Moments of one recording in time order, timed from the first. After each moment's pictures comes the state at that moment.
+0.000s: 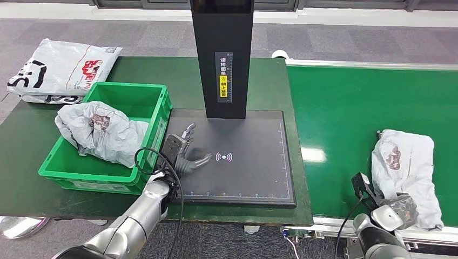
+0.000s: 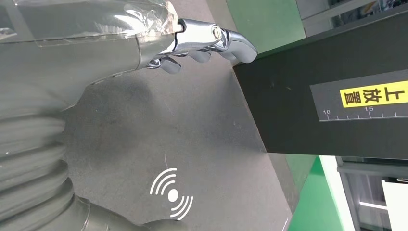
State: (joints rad) left arm -0.59 -0.22 -0.23 -0.59 -0.06 0.11 -0.51; right arm -0.50 -0.12 -0.35 -0.31 1.57 -0.37 0.53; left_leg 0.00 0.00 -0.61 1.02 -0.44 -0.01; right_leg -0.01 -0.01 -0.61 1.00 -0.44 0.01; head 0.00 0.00
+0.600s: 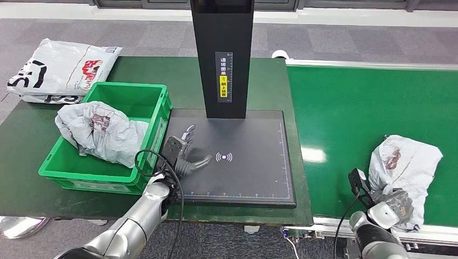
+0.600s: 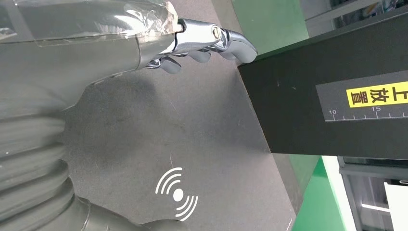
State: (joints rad) left arm -0.58 -0.22 -0.23 -0.59 -0.07 0.13 -0.51; right arm -0.51 -0.10 -0.35 -0.31 1.57 -0.42 0.49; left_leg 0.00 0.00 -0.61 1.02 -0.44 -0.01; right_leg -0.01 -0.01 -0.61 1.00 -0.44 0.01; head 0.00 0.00
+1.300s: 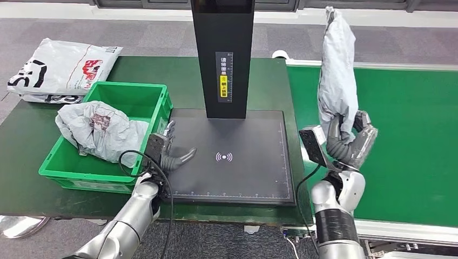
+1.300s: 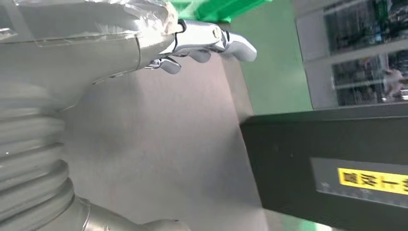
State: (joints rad) left arm -0.53 -0.20 -0.12 -0.69 -0.06 0.15 -0.50; right arm -0.38 0.24 -0.10 -1.08 1.13 -0.70 -0.34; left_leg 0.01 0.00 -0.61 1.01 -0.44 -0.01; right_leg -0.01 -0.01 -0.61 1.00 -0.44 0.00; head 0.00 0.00
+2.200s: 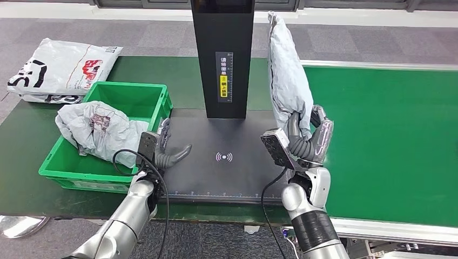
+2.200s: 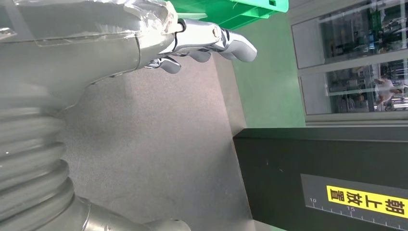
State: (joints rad) left arm -0.53 -0.18 -0.09 -0.71 -0.04 0.13 -0.50; right arm -0.37 0.24 0.19 -1.07 1.03 -0.70 -0.28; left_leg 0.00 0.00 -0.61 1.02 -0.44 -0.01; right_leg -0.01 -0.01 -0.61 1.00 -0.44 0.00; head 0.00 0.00
